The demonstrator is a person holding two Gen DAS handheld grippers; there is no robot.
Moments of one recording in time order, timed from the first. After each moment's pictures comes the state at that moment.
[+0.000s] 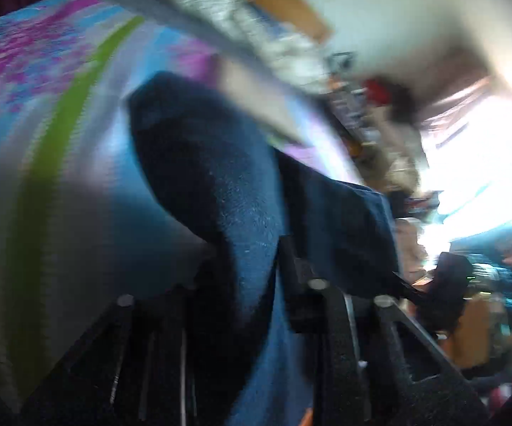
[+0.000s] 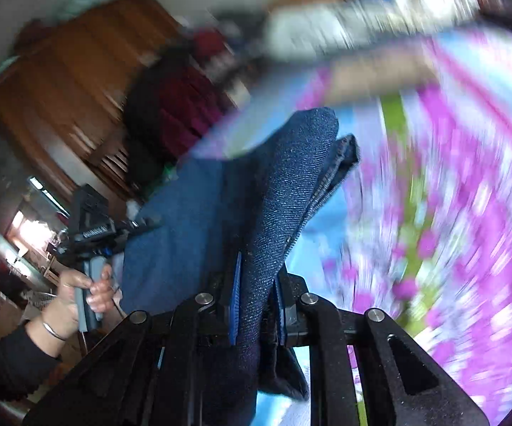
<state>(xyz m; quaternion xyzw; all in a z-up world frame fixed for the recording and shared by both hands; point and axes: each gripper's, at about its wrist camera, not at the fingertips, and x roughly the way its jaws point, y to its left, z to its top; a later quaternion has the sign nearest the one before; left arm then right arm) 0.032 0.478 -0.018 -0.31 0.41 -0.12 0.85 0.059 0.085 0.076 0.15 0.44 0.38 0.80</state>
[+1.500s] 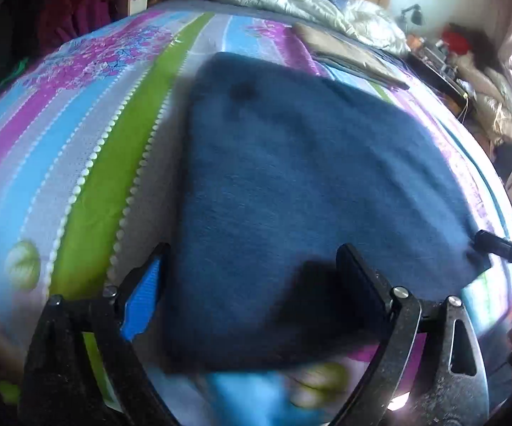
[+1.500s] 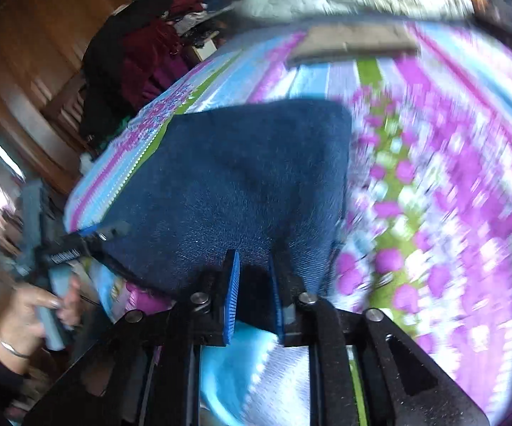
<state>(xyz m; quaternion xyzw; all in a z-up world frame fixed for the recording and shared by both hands) -0.031 0.432 -0.071 -0.16 0.45 0.06 0.88 0.000 0.104 0.085 0.02 0.46 0.32 0.83</state>
